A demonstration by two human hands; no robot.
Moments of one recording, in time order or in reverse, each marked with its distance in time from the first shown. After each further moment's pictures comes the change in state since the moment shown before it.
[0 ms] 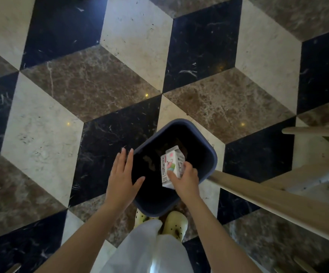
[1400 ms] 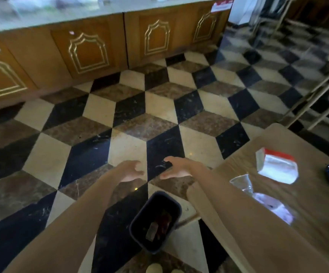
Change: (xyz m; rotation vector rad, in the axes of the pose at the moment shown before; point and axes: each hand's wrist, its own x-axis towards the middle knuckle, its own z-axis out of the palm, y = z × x) left_hand -0.166 0.232 -0.383 0.235 -0.216 0.225; right_hand -0.326 -0.221 -0.305 -0.433 -0.100 -0.416
